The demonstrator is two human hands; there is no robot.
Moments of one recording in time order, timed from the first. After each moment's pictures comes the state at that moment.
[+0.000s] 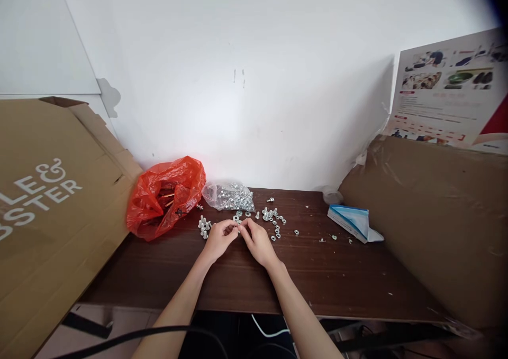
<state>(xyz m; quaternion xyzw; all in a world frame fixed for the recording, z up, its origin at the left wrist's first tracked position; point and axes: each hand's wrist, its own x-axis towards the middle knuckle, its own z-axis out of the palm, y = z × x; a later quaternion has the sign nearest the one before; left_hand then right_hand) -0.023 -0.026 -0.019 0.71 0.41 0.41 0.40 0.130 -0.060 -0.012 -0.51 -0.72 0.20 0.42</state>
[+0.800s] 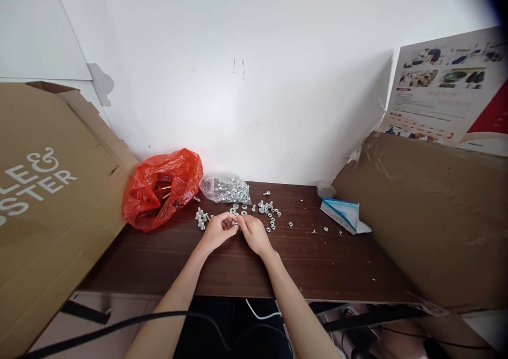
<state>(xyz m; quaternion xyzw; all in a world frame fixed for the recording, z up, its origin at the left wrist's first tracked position) -0.021 -0.032 -0.011 0.72 0.39 0.39 0.41 0.132 -0.058 -0.015 -0.53 -0.74 0.16 0.39</state>
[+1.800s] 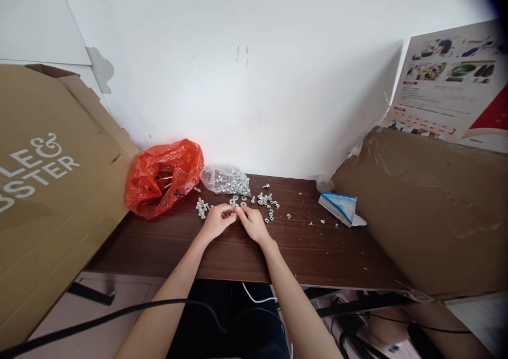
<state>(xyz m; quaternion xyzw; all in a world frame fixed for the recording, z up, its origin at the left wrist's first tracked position) -0.019 -0.035 -0.006 0.74 0.40 0.41 0.35 0.135 -0.059 -0.013 -0.53 -0.71 0.22 0.41</state>
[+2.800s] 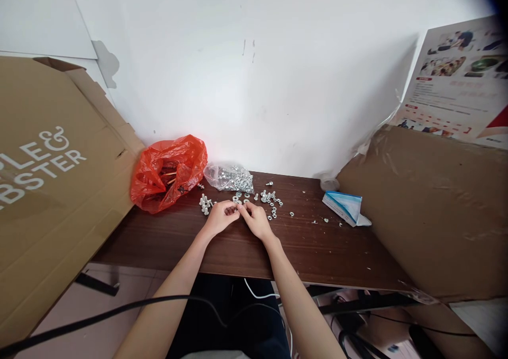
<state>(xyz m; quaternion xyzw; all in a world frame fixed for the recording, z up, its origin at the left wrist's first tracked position) -0.019 -0.036 -0.007 0.75 0.40 0.39 0.35 0.136 -0.060 -0.015 -0.55 -0.69 0.23 0.40</state>
